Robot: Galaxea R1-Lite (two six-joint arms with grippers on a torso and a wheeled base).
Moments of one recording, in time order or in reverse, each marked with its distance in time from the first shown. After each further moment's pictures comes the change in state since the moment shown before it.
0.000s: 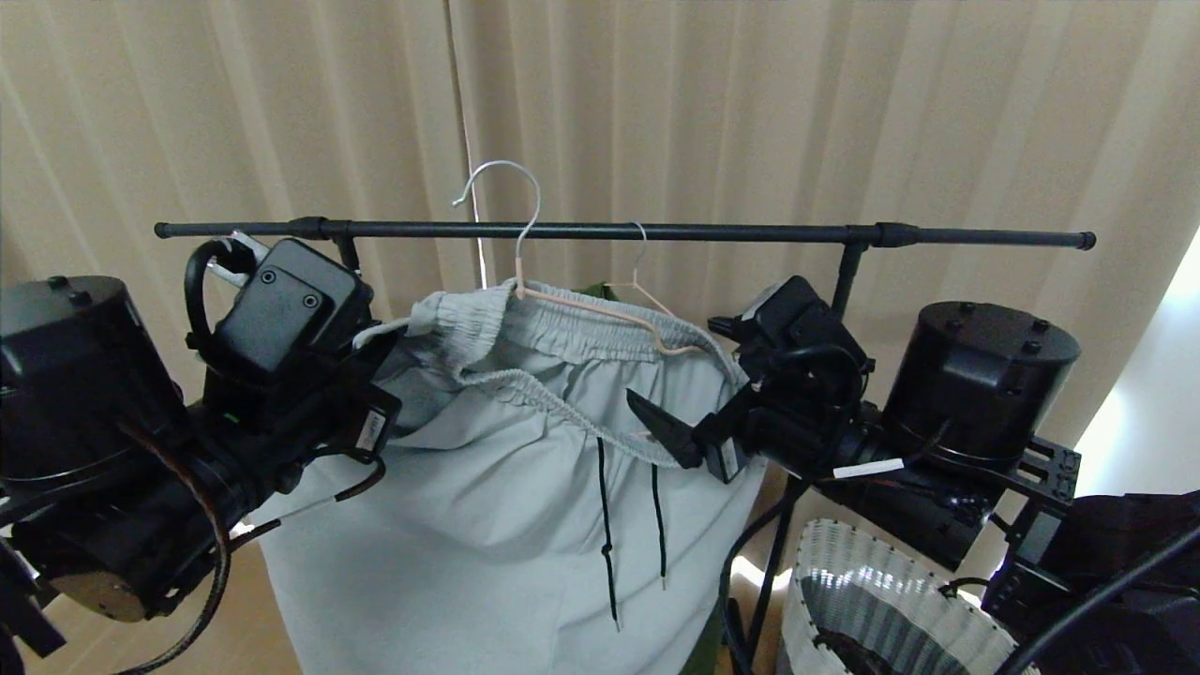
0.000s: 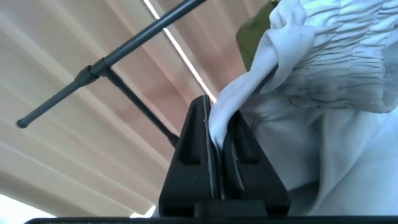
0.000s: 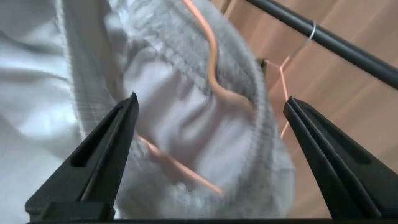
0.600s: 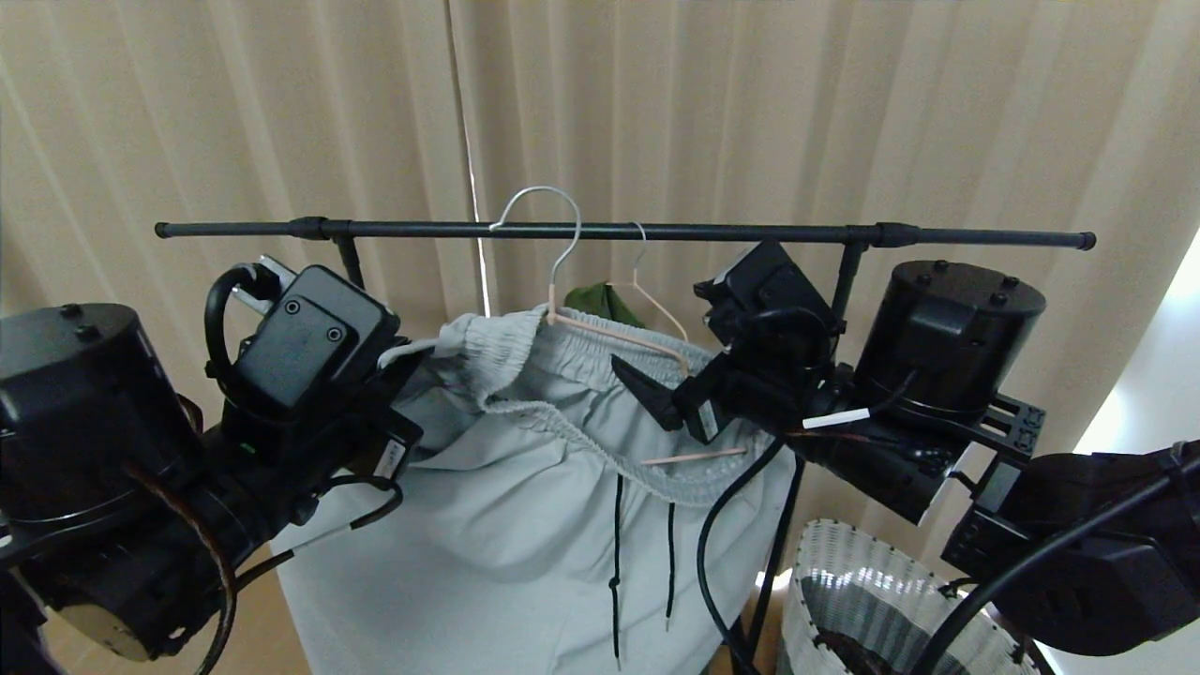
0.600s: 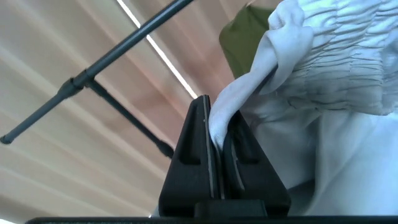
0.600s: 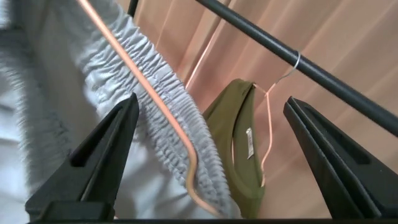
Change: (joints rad) left arm -0.074 -0.007 0.032 -0.022 -0.001 0.018; right arm -0.004 0.037 -0.125 0.048 -0.001 -0.067
